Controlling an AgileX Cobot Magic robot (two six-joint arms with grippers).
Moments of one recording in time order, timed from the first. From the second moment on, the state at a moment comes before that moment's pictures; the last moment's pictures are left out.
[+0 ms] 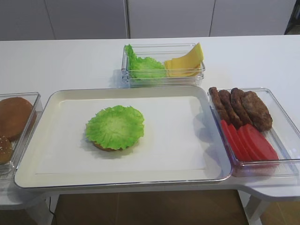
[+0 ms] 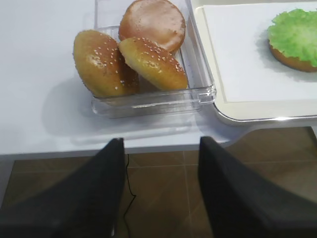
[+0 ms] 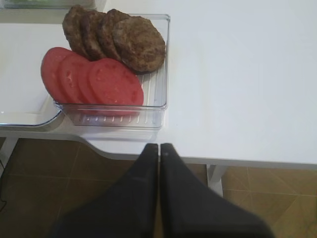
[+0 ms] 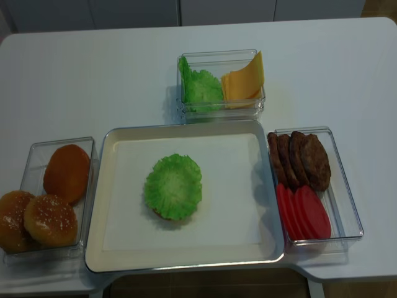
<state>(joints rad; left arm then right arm) 0.00 -0.02 -0.49 0.02 1.19 -0.09 0.03 -0.02 -0.48 0.08 1.13 -0.03</state>
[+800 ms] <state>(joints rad) 0.00 -0.02 -0.49 0.02 1.19 -0.09 0.03 -0.02 -0.48 0.08 1.13 -0.03</state>
